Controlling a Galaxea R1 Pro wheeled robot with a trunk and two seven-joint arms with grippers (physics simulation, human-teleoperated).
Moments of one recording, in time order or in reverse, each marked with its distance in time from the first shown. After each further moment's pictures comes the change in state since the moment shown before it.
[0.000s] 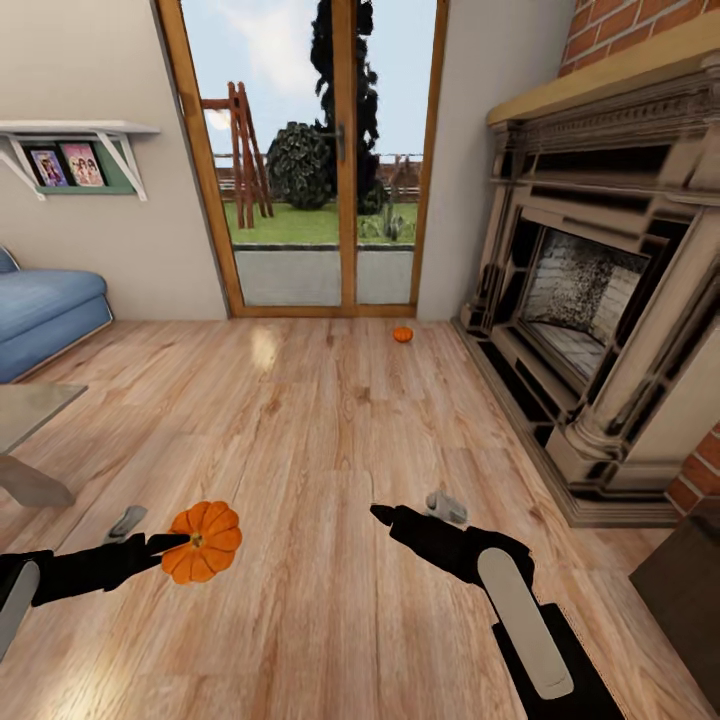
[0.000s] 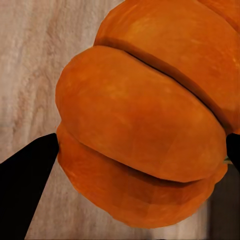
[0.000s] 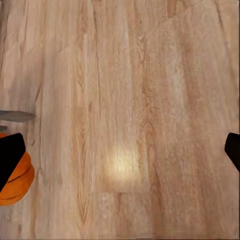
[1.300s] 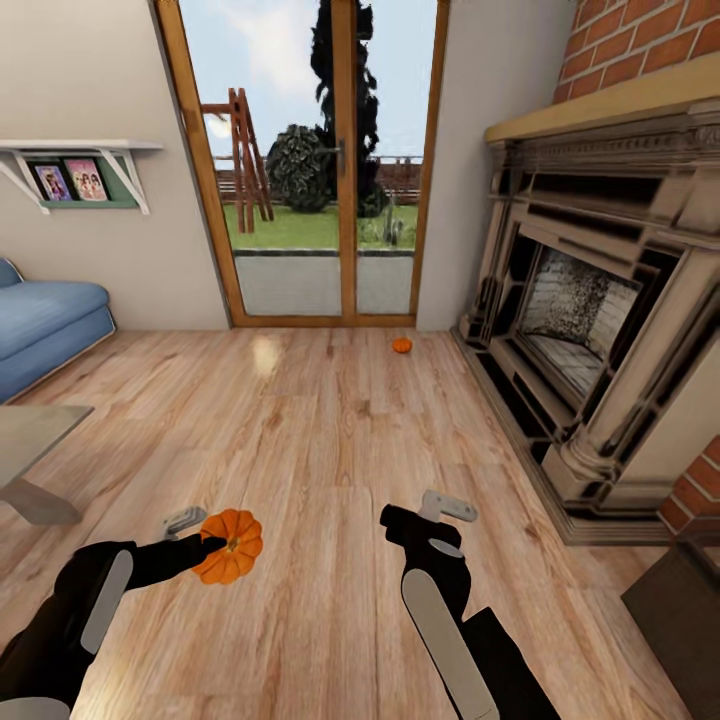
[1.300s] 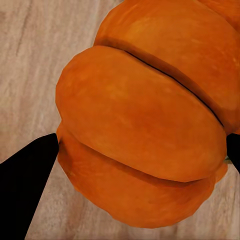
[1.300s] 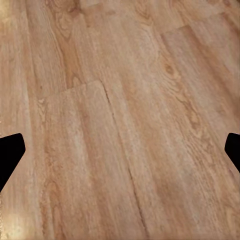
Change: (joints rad) left arm -0.003 -0.216 -0.108 -0.116 0.003 -0.109 0.599; right arm -0.013 0.112 0.228 0.001 0.365 -0.186 -0.507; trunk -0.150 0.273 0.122
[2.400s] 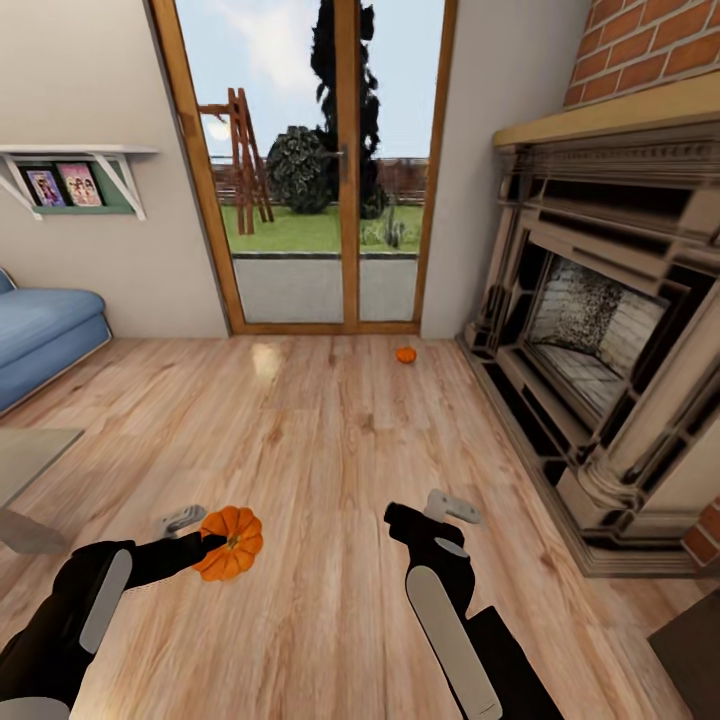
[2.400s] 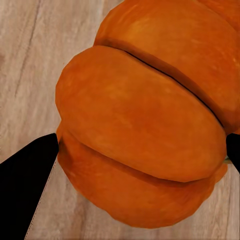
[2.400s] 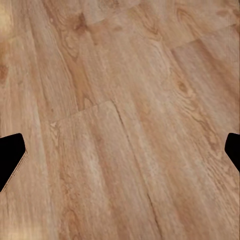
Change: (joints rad) left arm 0.000 0.000 0.004 -0.003 0.005 -0.011 -0.009; right arm 0.000 -0.001 -0.024 0.007 -0.017 -0.036 0.005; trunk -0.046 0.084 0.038
